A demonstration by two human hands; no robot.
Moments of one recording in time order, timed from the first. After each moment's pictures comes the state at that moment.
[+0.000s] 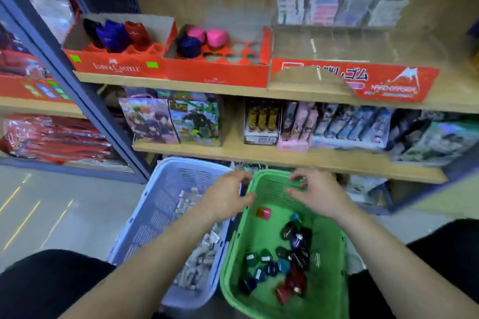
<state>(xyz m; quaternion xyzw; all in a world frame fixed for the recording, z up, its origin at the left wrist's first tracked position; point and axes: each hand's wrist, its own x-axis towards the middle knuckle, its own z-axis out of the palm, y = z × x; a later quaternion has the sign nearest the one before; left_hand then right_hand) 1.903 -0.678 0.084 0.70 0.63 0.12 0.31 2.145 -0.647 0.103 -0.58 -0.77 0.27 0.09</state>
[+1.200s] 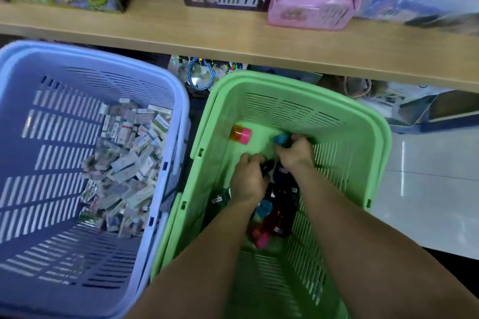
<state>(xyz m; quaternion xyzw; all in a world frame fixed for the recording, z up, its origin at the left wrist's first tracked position) 2.060 -0.677 -0.242 0.52 0.72 0.05 0.45 2.177 -0.604 -0.252 -0.81 -0.37 0.44 0.07</state>
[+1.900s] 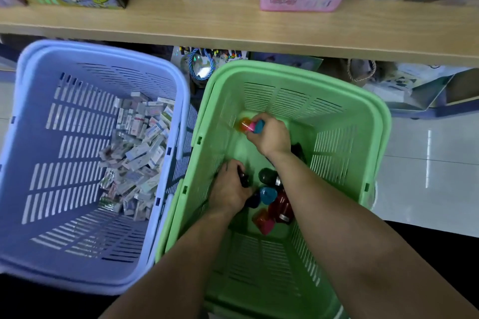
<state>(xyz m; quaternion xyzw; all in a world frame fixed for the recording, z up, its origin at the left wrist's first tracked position) 2.013 -0.722 -0.208 0.44 0.76 0.02 0.47 2.123 -0.605 -0.244 -0.70 -0.58 0.41 0.07</state>
